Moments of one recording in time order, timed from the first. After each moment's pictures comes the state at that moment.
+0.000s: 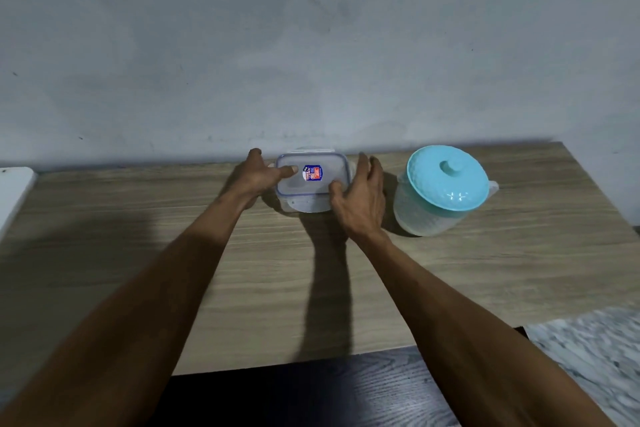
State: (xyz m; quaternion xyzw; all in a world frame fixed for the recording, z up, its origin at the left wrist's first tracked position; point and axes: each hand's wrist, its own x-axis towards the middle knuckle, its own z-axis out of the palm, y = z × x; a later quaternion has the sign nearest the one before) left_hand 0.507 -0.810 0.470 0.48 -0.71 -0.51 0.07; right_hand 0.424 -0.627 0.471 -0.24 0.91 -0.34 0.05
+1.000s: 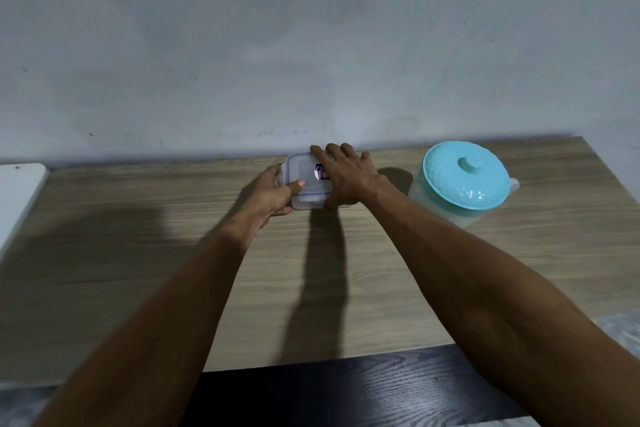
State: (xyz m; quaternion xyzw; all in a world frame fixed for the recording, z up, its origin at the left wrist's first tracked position) left_hand 0.523 -0.782 0.458 0.47 -0.62 -0.61 0.09; right_hand 0.386 -0.679 0.485 -0.55 0.83 0.06 0.10
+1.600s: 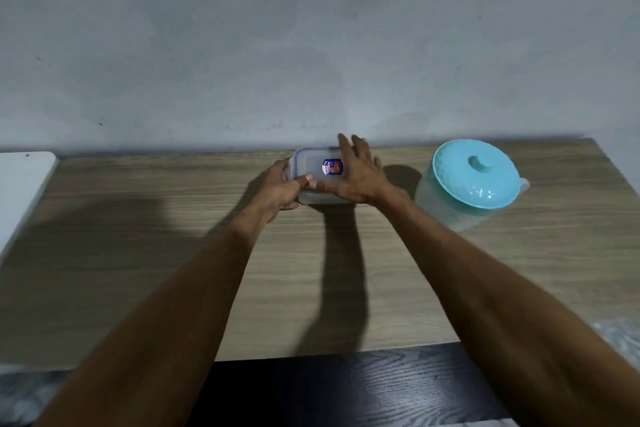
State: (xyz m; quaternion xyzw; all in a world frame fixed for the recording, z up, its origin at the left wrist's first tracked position) left_hand 0.526 -0.774 0.467 0.48 -0.63 -0.61 0.09; right_hand 0.394 -0.667 0.481 -0.43 0.86 -0.16 0.22
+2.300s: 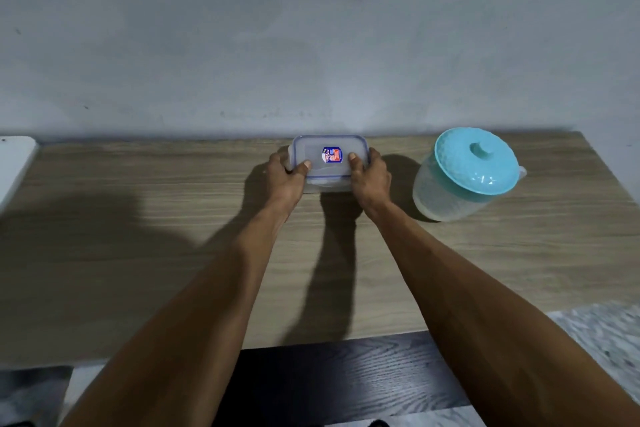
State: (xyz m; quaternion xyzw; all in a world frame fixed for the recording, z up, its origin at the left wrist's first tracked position) left_hand 0.530 -0.743 0.470 0.49 -0.64 -0.55 0.24; right_hand 0.419 -0.651 0.453 -0.15 0.85 -0.47 0.17
